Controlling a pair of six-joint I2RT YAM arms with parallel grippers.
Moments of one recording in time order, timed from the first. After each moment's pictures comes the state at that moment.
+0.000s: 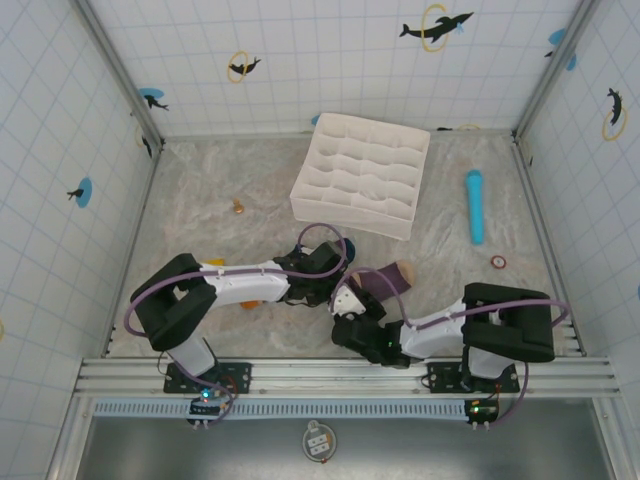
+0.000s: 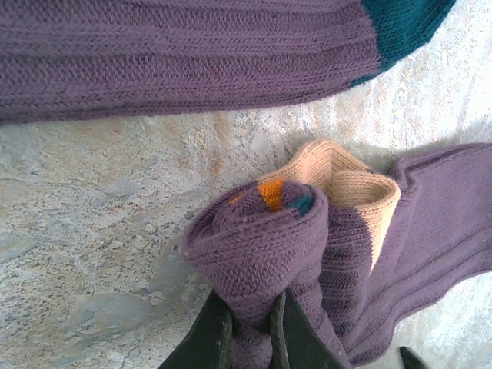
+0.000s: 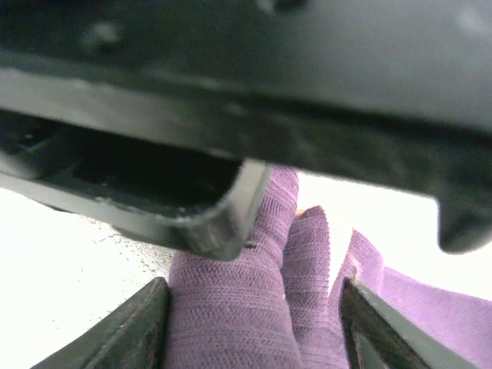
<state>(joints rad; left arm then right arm) -0.99 1.66 0.84 -0.22 0.05 -1.19 1.42 1.60 0.45 0.30 0.87 0.22</state>
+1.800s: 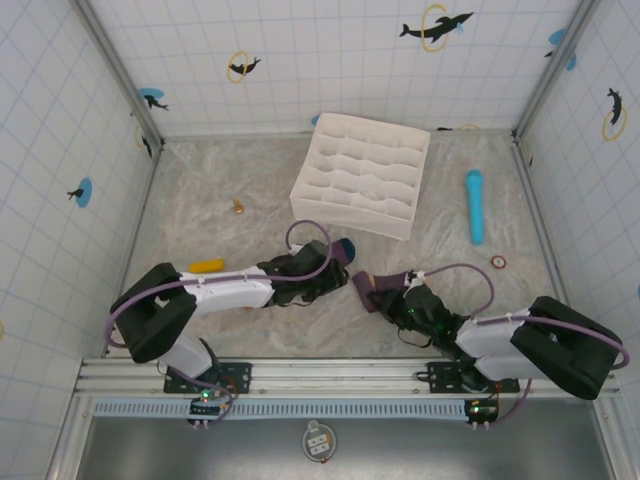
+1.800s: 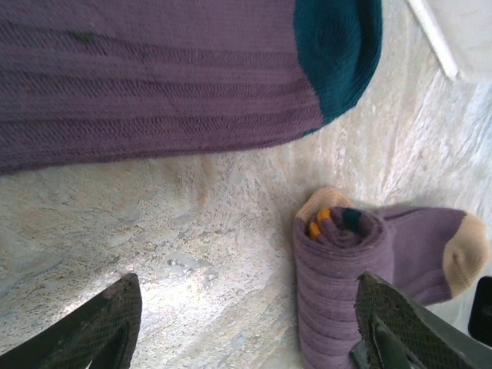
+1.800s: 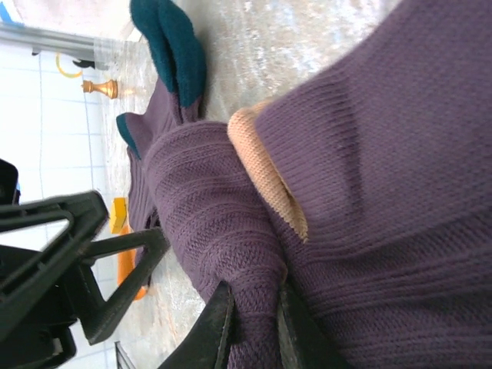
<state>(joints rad) -0.96 1.55 0.74 -0.09 0.02 -1.20 0.91 1.24 0.02 0.70 0.03 1.40</state>
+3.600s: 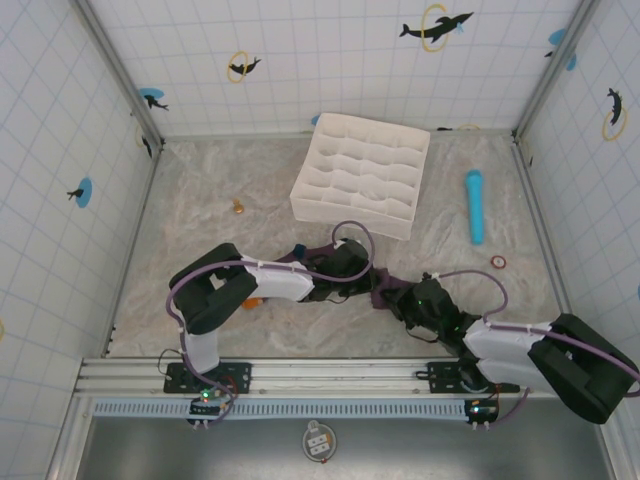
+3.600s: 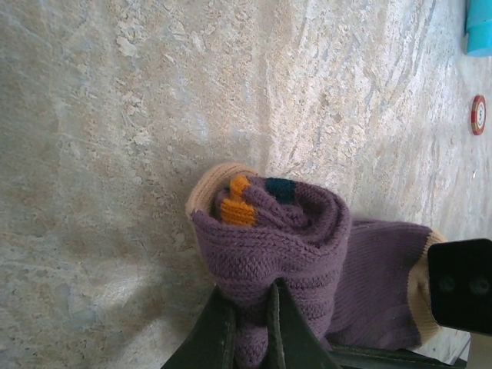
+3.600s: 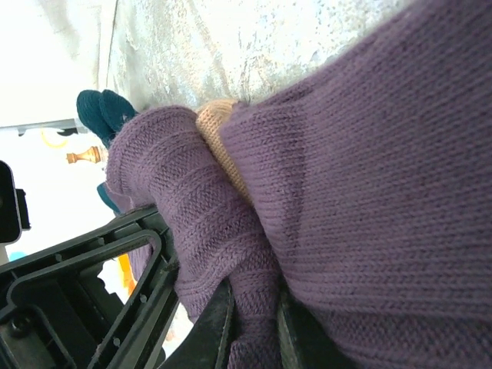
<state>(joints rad) -1.04 1.88 0.94 0.15 0.13 -1.08 0.78 1.11 0.02 0.49 -0.04 1.52</state>
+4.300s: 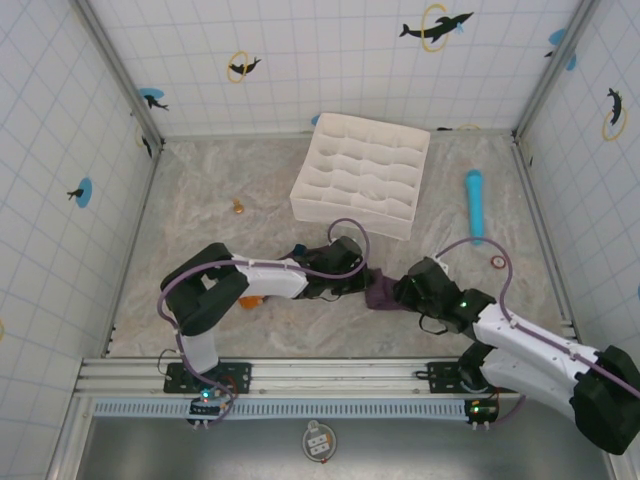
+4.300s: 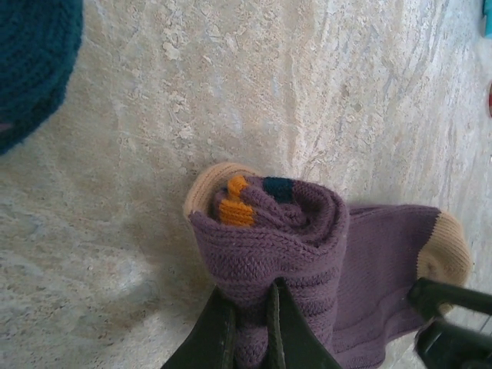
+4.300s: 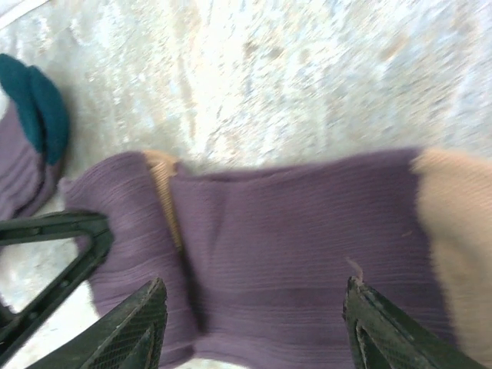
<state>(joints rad) -1.01 1.83 0.92 0.08 0.17 -1.00 0.75 0.90 0.37 -0.43 0.15 1.01</state>
